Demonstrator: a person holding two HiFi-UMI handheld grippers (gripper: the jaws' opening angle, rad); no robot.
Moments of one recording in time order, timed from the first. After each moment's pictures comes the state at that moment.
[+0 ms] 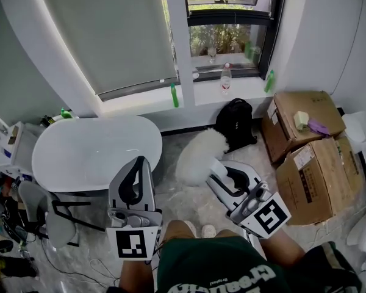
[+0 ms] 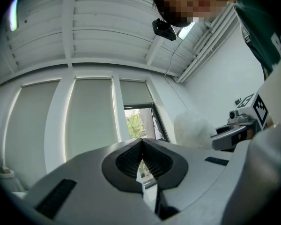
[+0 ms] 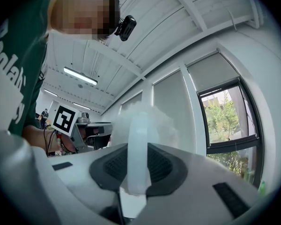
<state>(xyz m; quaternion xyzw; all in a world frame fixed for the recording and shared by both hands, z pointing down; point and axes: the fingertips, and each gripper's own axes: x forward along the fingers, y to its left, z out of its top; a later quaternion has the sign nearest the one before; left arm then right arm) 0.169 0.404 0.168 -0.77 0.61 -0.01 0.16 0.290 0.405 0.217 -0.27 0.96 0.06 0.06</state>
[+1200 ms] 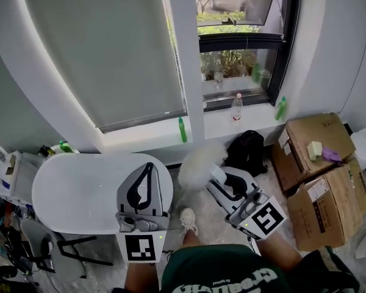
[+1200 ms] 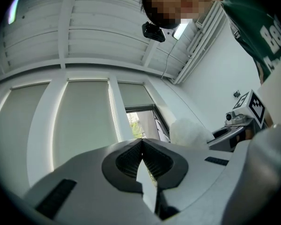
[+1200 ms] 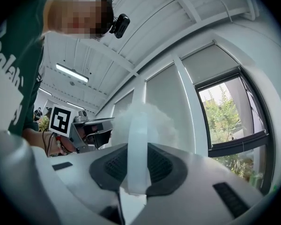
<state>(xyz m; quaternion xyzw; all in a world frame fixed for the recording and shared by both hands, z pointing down) 0.110 0.207 0.160 -0.78 0.58 -0.01 0.23 0.218 0.203 0.222 -0.29 0.95 0.07 0.08</state>
